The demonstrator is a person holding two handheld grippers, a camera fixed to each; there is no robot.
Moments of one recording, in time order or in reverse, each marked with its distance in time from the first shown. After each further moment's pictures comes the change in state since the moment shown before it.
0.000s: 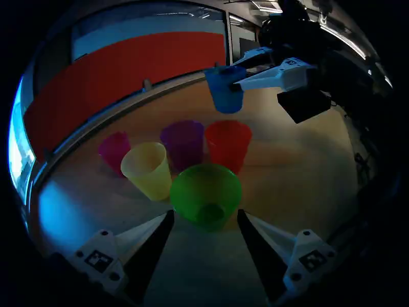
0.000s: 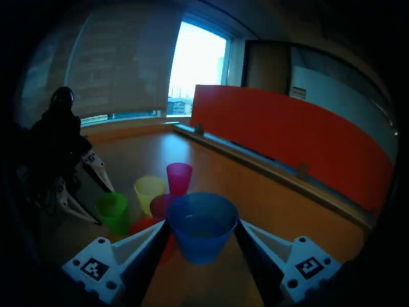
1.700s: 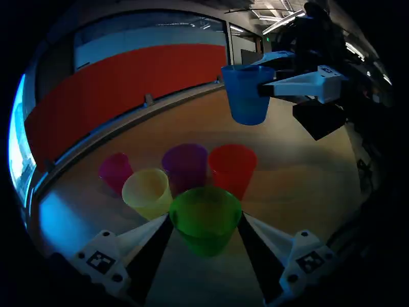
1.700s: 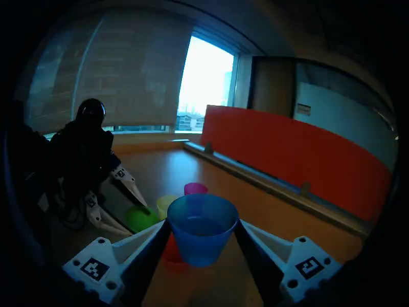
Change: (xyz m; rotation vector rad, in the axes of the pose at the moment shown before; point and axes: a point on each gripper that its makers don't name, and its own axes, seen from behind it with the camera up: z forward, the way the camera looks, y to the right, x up) left arm 0.038 0.000 0.017 0.017 0.085 0.006; right arm 0.039 -0.037 -0.033 0.032 0.114 -0.038
